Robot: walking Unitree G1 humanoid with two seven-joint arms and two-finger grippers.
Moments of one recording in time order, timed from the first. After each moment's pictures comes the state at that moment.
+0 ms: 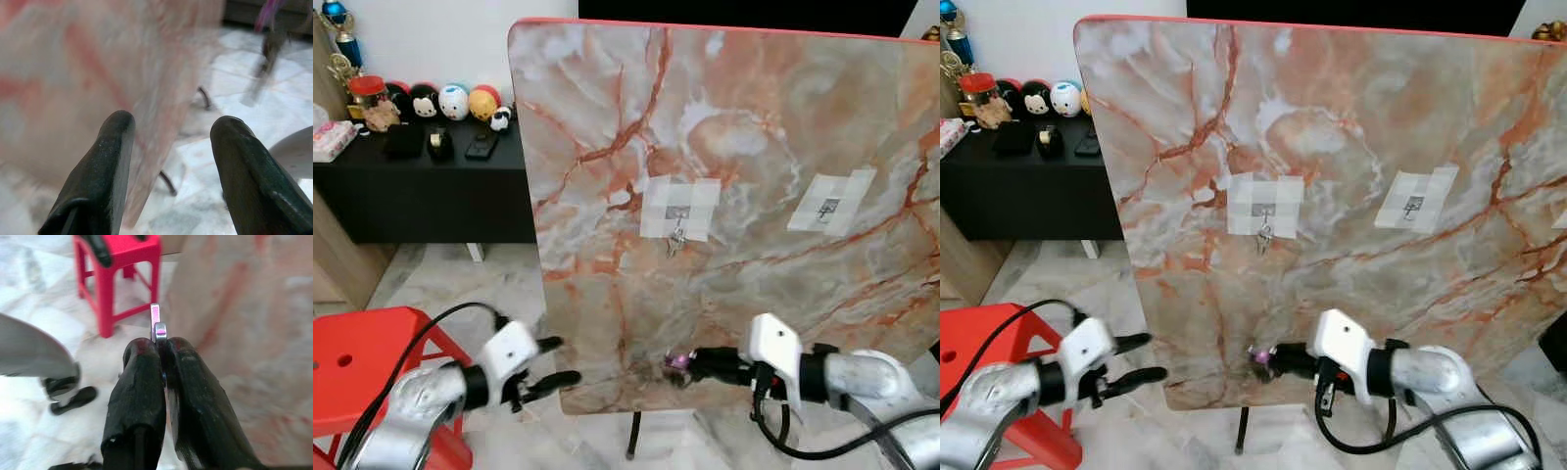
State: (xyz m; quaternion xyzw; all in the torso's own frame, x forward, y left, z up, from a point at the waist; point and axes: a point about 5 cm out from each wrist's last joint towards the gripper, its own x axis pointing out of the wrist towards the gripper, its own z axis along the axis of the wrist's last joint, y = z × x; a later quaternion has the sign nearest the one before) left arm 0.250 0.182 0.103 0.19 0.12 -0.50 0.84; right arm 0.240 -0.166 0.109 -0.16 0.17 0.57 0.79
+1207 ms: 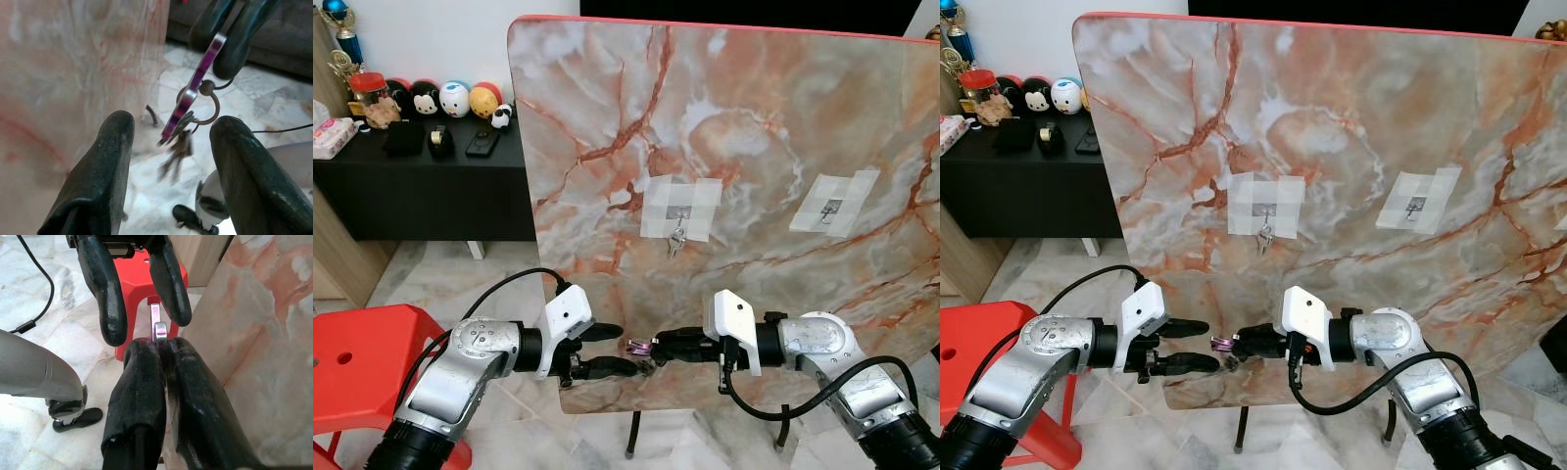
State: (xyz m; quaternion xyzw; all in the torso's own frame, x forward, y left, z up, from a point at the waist) left arm 0.267 0.133 0.124 0.12 0.15 -0.59 0.79; right arm 0.275 -0.135 0.118 -0.15 0.11 0.63 0.76
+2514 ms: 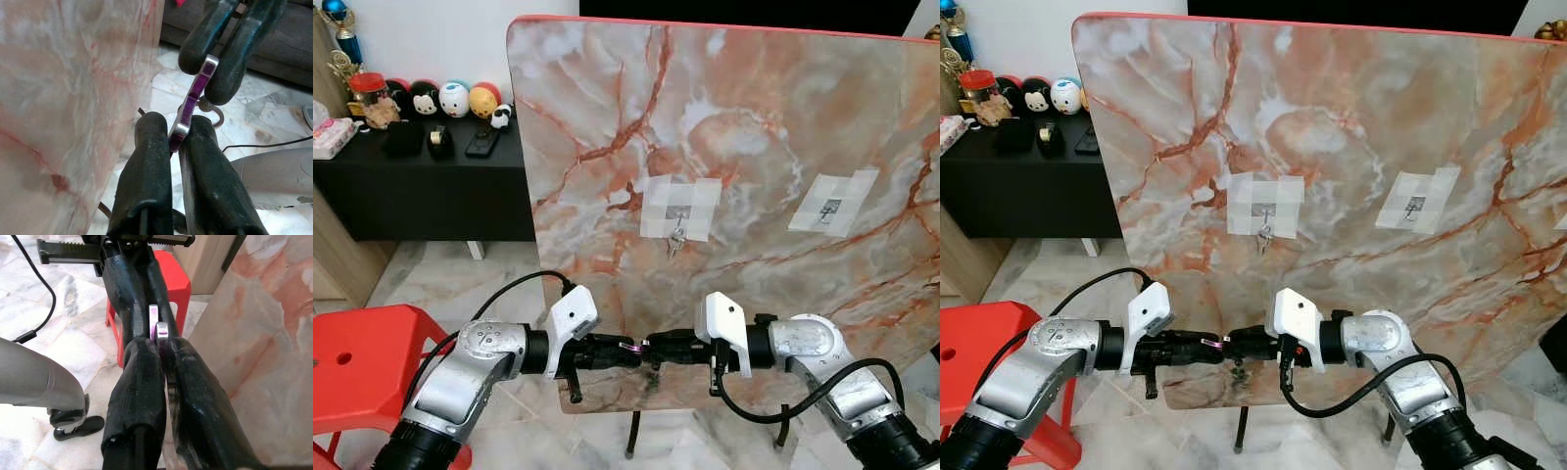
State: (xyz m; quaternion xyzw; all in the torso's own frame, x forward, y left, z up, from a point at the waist) left arm 0.266 0.127 0.122 0.10 0.16 -0.59 0.78; right arm 0.274 -0.124 0.116 -0.14 0.10 0.63 0.75
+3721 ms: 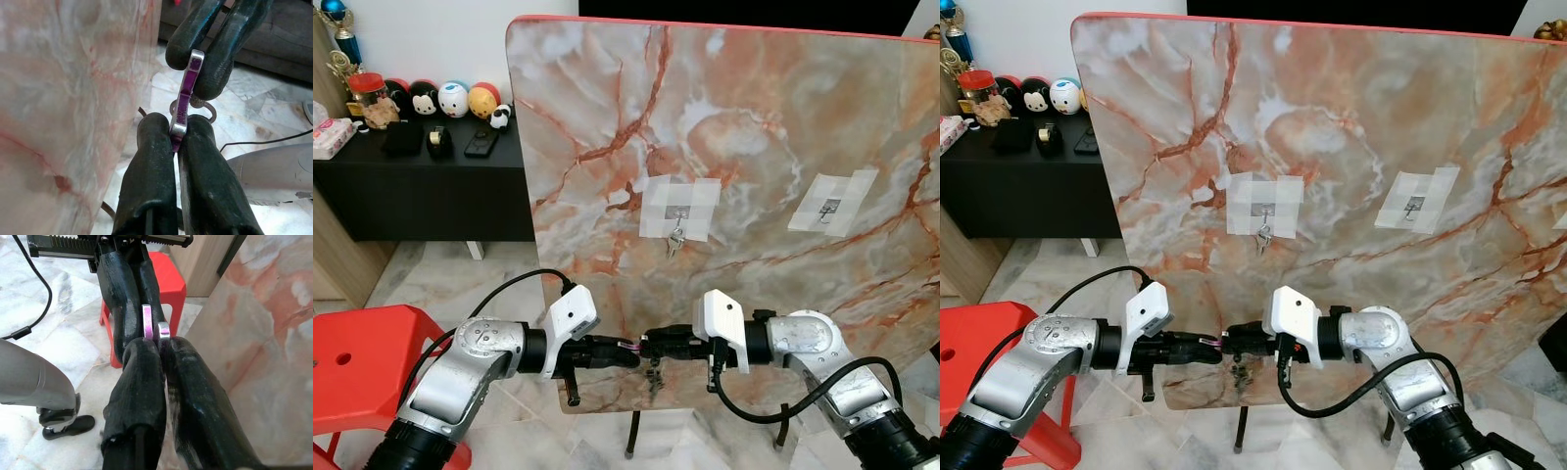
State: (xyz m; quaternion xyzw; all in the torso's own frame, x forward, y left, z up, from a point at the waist) left arm 0.264 0.130 0.129 0.11 0.16 -0.60 0.78; right arm 0.279 -0.122 0.123 -0.16 0.08 0.63 0.75
